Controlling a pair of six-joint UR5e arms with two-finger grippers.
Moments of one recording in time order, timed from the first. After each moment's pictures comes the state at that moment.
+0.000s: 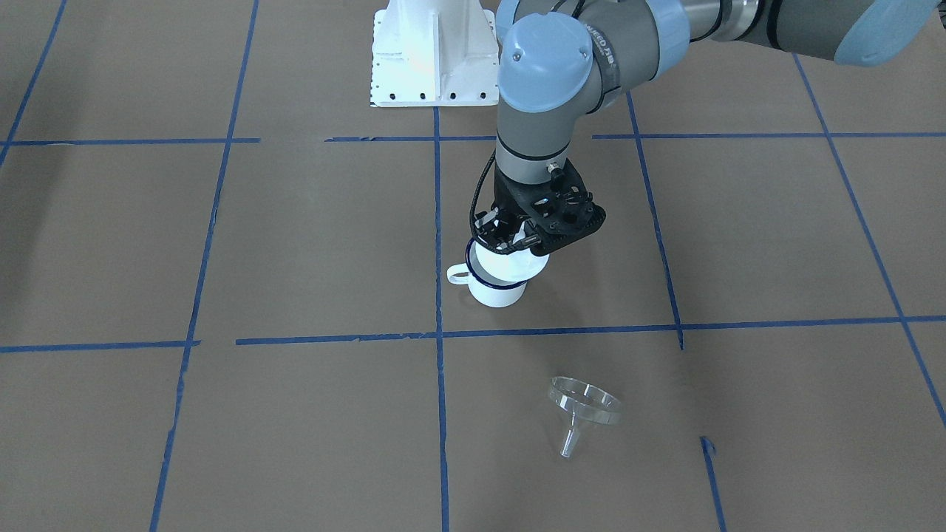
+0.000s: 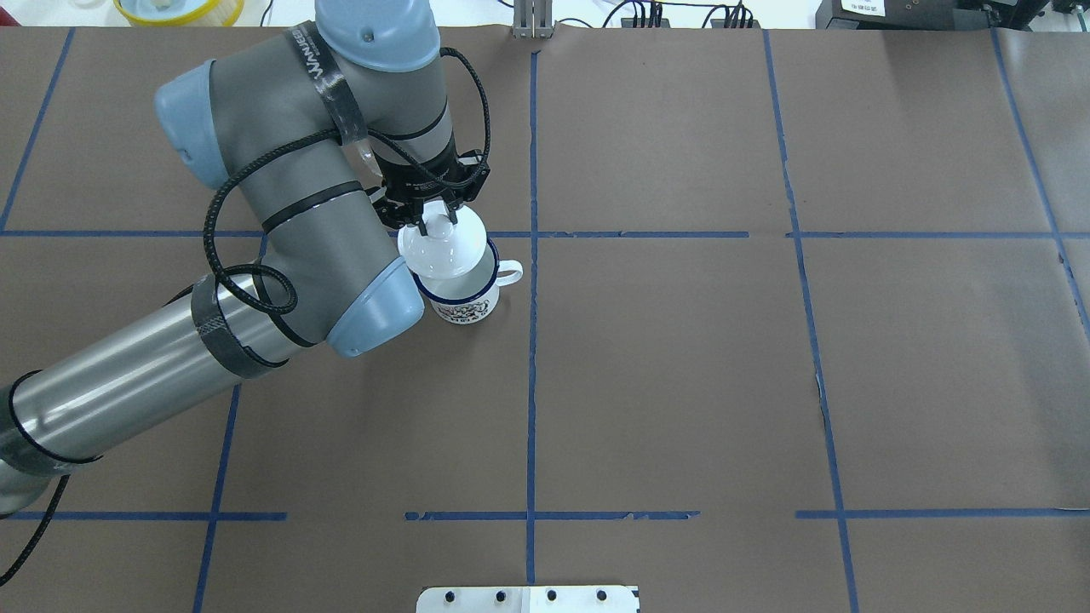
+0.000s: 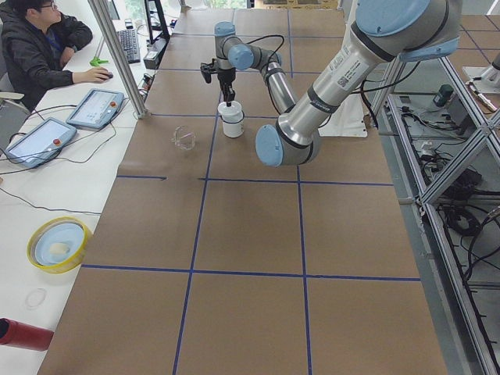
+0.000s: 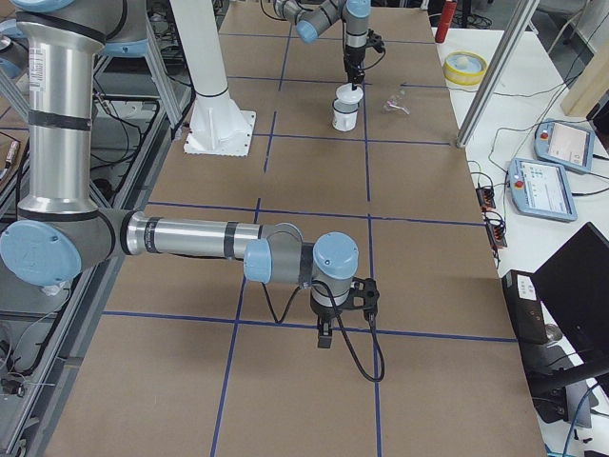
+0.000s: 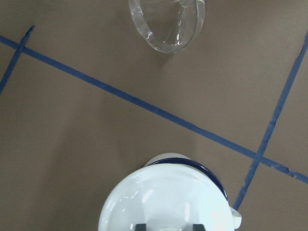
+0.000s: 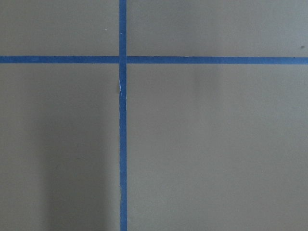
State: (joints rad) left arm -0.72 -2.44 -1.59 -1.35 -1.99 -1.45; right arm 1.57 -1.68 1.65 -1.57 2.29 0.01
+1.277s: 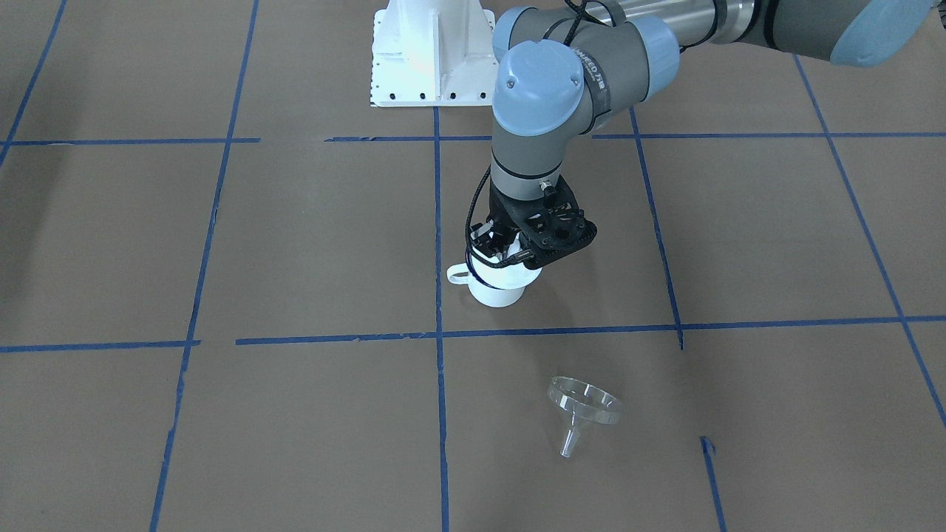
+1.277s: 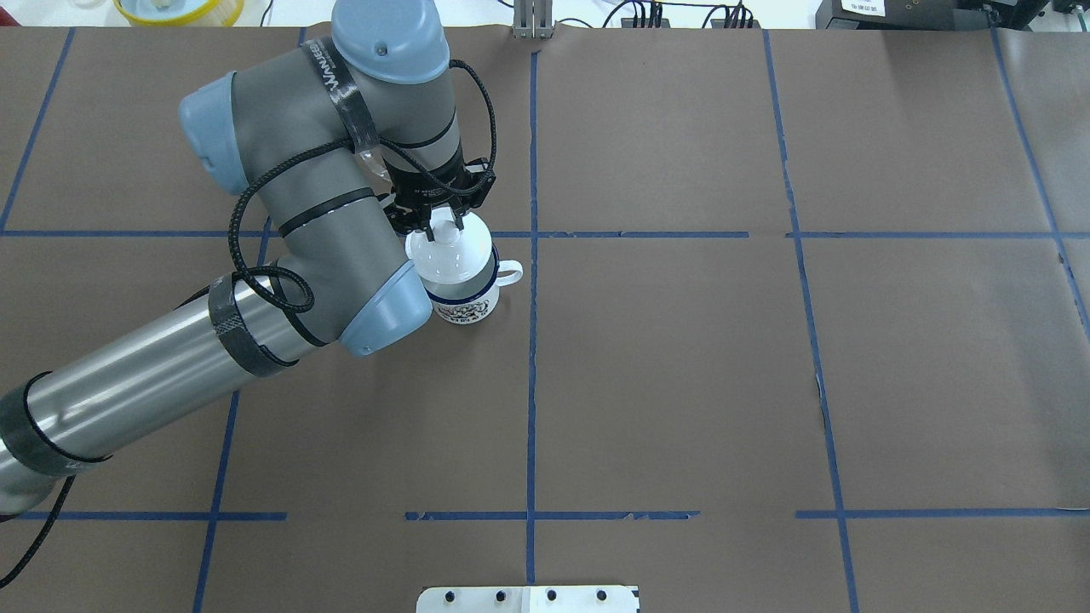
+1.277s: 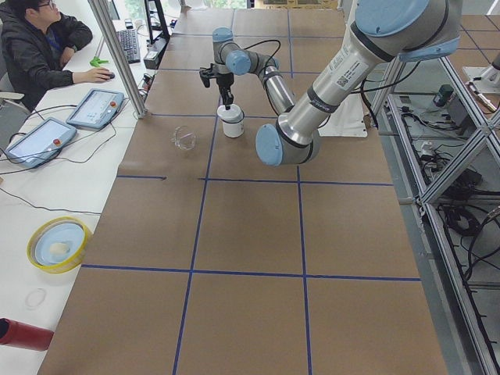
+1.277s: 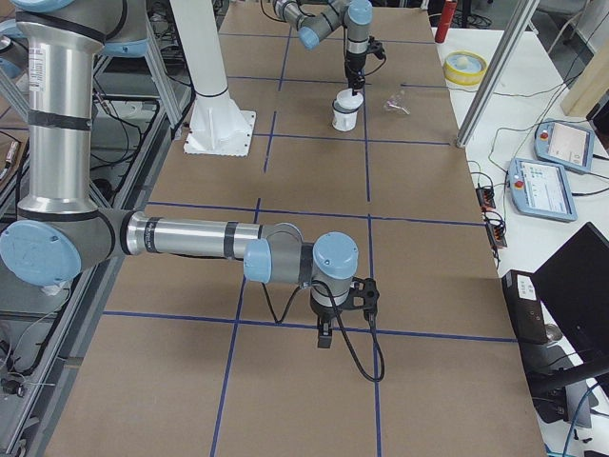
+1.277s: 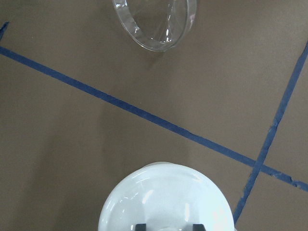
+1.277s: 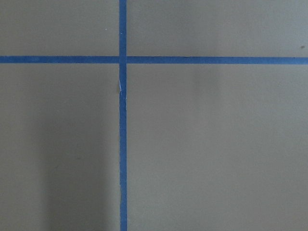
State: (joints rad) left arm -0.71 -2.44 -1.56 -1.38 -2.00 -1.45; right arm 1.57 -1.68 1.65 -1.57 2.29 0.01
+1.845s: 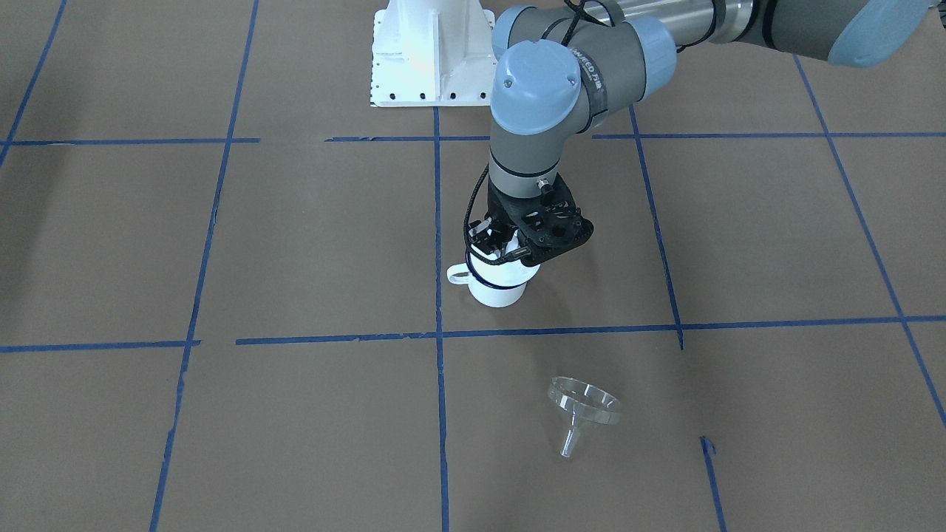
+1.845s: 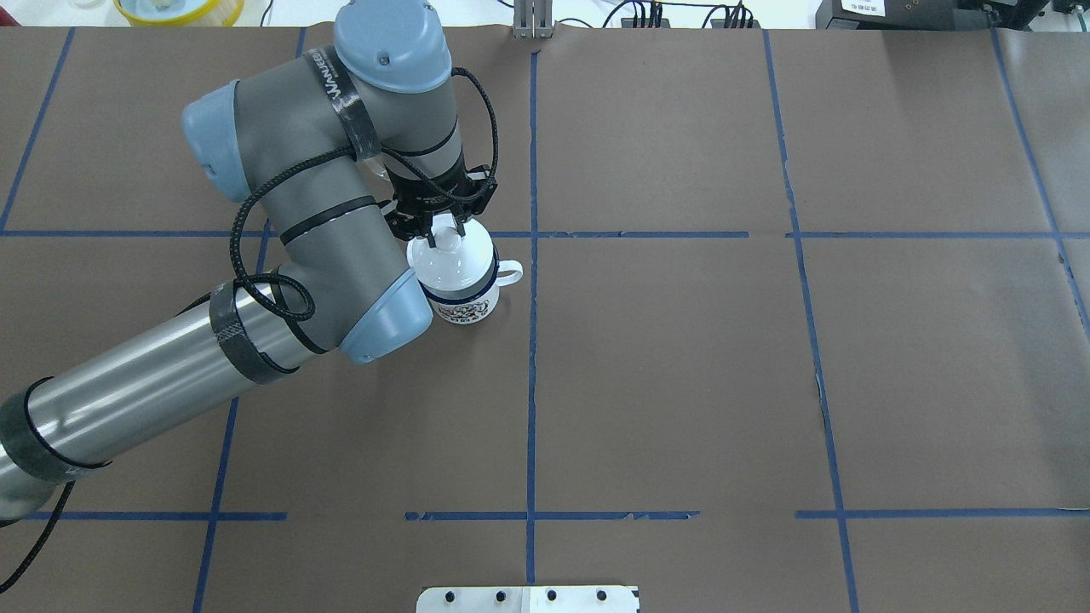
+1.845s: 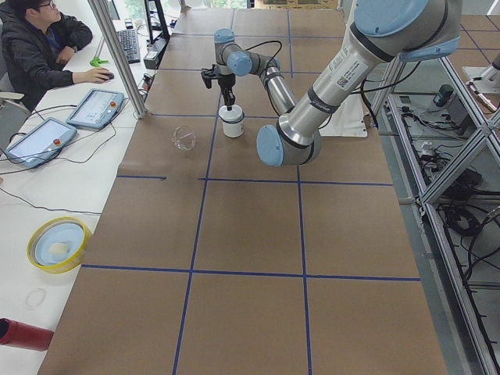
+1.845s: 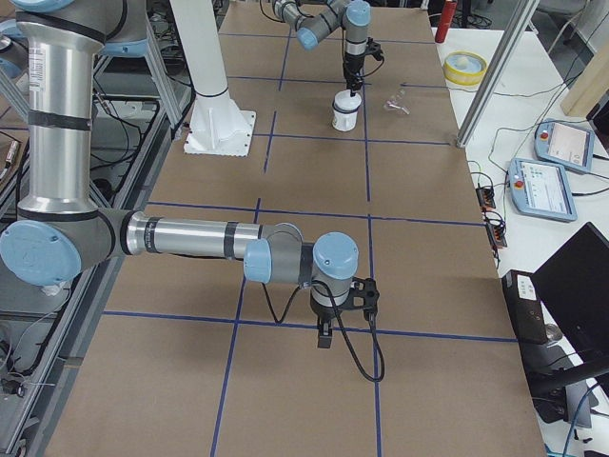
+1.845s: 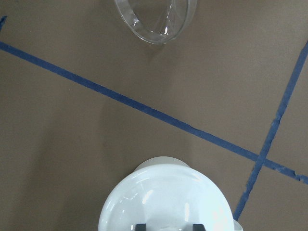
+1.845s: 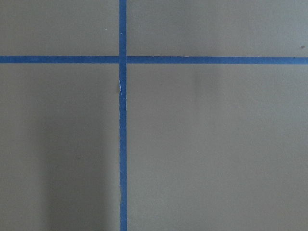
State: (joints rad) left arm -0.70 -2.44 -1.56 -1.38 -2.00 -1.45; right arm 1.57 -1.68 1.65 -1.57 2.29 0.01
